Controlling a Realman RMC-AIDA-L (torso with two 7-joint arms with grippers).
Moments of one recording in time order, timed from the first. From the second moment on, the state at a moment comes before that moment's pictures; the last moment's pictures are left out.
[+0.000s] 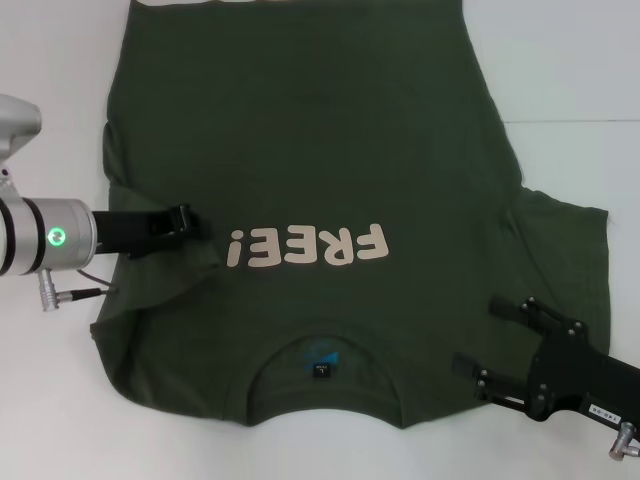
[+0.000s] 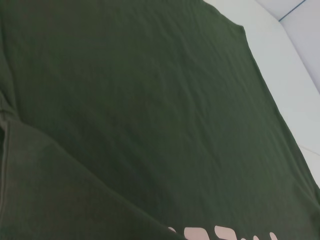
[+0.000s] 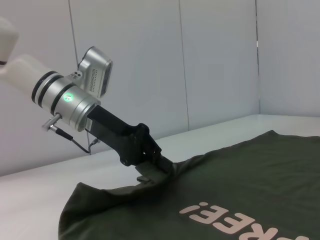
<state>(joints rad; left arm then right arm) -0.70 -2.13 0.60 0.72 2.37 1.12 -2.43 0.39 2.09 -0.29 -0.25 -2.08 -1.54 0.71</state>
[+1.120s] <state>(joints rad) -0.67 -2.11 0.60 0.70 2.28 1.16 -2.36 0.40 2.09 -0.29 -0.25 -2.08 -1.53 0.71</state>
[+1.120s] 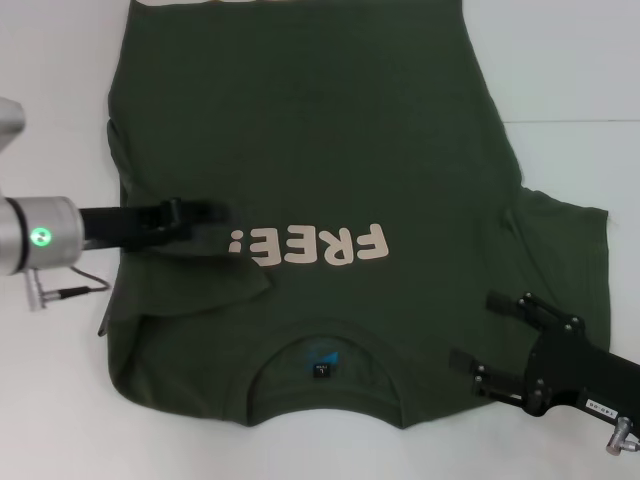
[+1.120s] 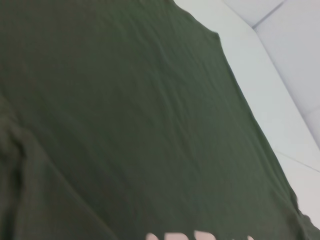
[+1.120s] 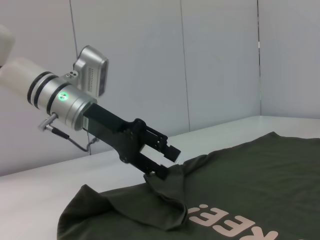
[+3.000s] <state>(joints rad) -0.66 -2.05 0.59 0.63 2.35 0.99 -2.46 0.41 2.09 -0.29 -0.26 -2.07 -1.53 0.71</state>
